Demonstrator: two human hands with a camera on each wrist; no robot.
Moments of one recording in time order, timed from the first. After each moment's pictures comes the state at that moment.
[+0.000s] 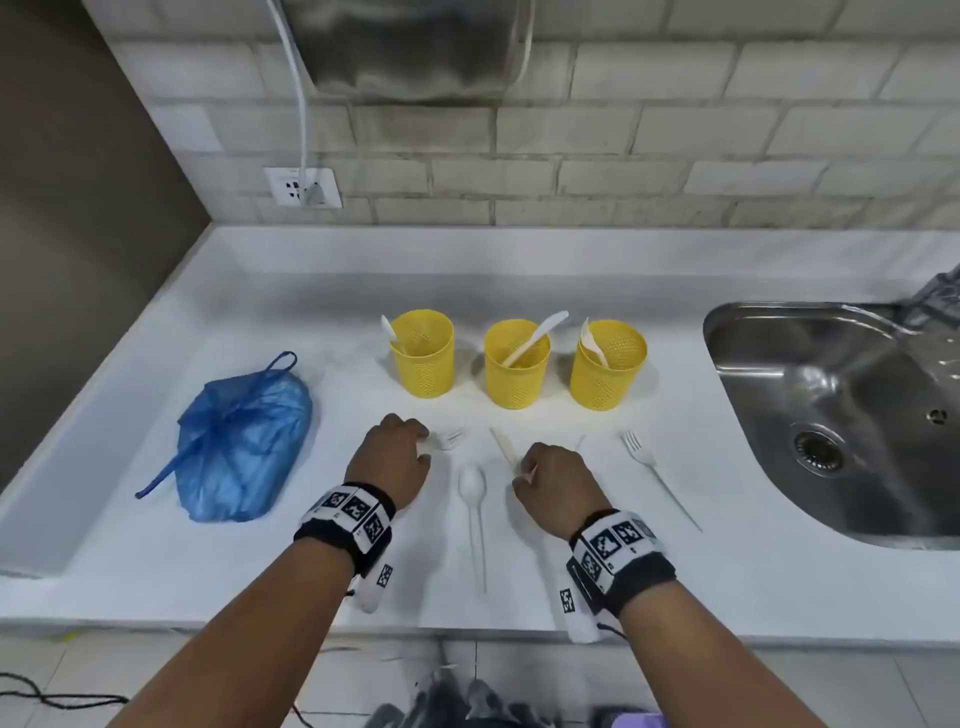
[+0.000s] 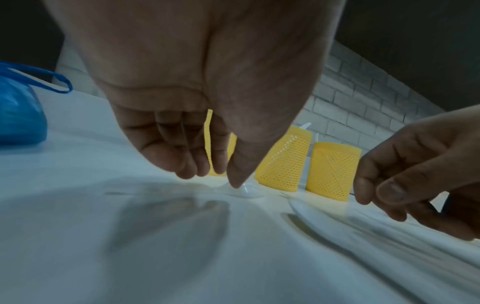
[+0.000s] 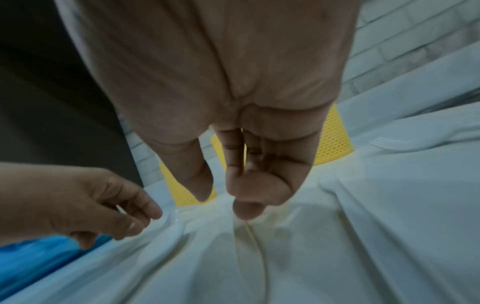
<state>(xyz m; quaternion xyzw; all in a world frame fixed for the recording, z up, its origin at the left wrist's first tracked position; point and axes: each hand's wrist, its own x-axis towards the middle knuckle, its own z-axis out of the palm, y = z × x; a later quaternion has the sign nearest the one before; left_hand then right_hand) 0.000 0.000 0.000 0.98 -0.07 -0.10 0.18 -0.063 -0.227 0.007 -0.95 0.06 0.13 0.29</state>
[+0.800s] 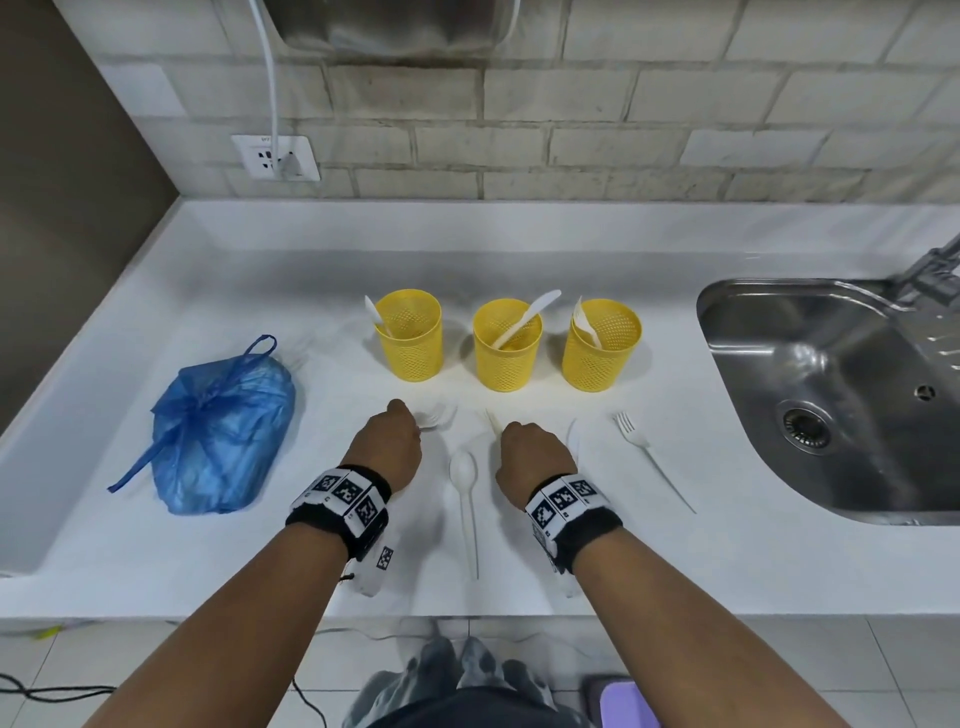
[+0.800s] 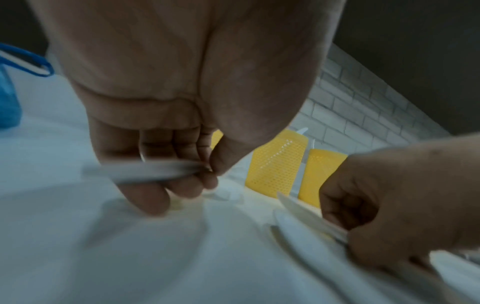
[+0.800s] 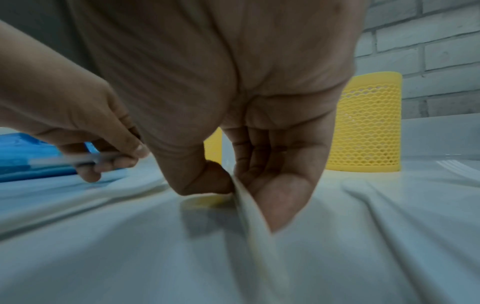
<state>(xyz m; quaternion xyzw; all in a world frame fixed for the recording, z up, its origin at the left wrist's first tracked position) 0.004 -0.013 0.008 0.97 -0.02 -0.15 0.21 -0.045 -0.202 0.011 -0.98 0.03 0.16 0.11</state>
